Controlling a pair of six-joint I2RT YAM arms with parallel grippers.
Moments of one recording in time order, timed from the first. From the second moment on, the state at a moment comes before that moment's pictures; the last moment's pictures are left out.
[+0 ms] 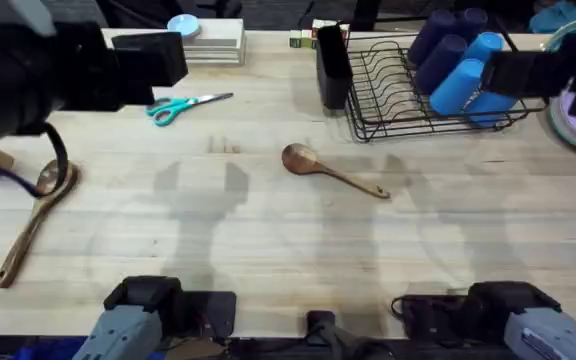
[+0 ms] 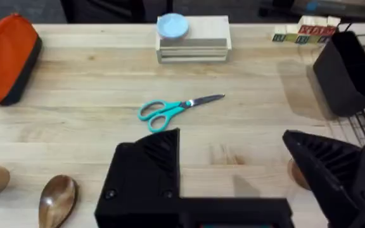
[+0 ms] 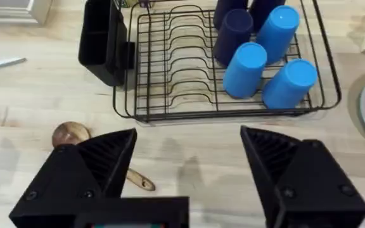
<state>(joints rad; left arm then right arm) -0.01 0.80 1.14 -0.86 -0.03 -0.01 0.01 0.88 1.21 -0.96 -0.06 0.02</state>
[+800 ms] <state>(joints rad) -0.01 0.83 1.16 -0.96 -0.03 -0.01 0.27 1.07 1.23 -0.99 -0.17 -0.16</state>
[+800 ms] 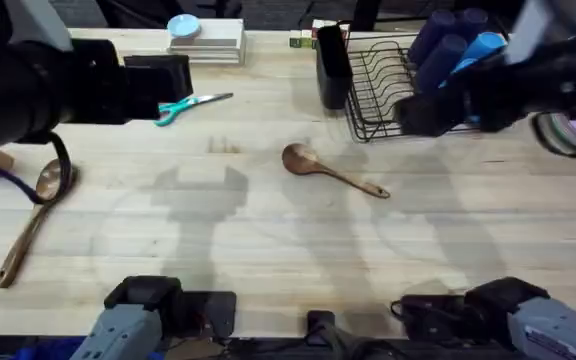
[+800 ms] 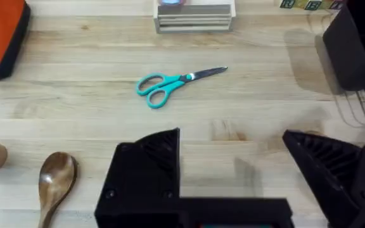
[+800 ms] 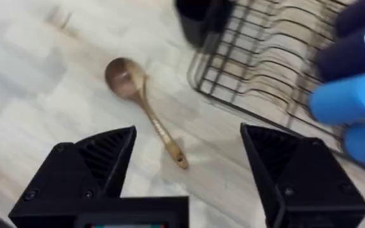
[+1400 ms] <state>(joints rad) -0.01 0.83 1.16 -0.96 -0.03 -0.01 0.45 1.23 1.23 -0.96 -0.18 -0.26</state>
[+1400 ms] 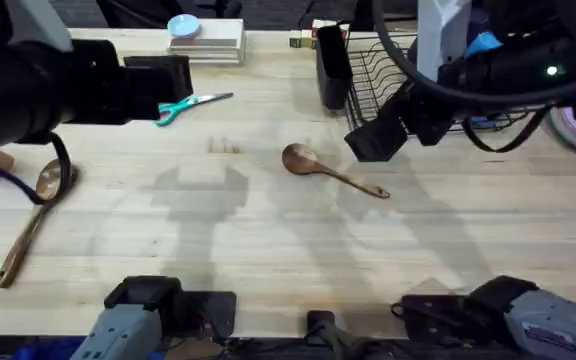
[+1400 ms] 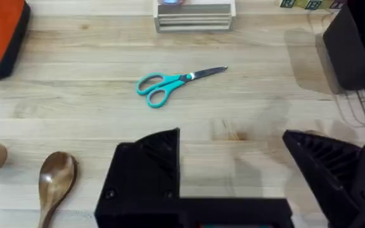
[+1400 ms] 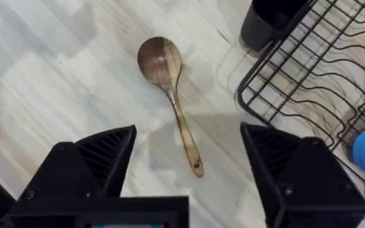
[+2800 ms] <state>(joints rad) -0.01 0.83 1.16 -0.96 -0.05 -0.01 0.57 1.75 1.23 -0.88 -0.20 -0.63</state>
